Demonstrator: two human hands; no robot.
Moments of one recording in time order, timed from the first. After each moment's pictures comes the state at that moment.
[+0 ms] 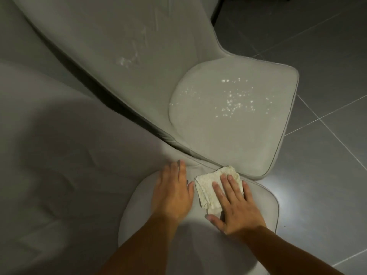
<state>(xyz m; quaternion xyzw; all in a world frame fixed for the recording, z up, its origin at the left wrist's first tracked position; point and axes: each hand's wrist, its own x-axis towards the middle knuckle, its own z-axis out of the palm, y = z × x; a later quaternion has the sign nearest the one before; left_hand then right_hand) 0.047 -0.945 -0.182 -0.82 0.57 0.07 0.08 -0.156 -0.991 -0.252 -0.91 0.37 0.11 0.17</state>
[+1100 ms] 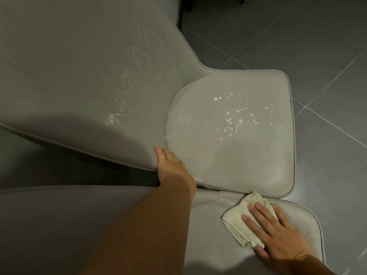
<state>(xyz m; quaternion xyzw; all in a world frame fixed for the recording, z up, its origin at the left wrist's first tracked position) 0.142 -1.116 -0.150 -0.59 0.59 0.05 0.54 -0.153 -0.993 -0.268 -0.92 0.37 0.06 0.10</state>
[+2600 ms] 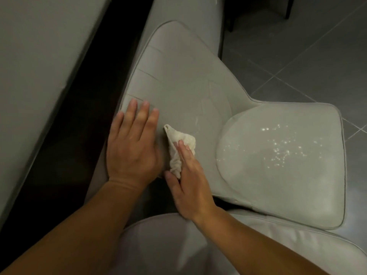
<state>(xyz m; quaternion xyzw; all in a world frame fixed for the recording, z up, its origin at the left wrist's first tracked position) 0.320 -1.130 0.101 -0.67 0.70 -0.24 -0.06 0.200 -1.110 -0.011 -0.70 0.42 -0.33 0.47</state>
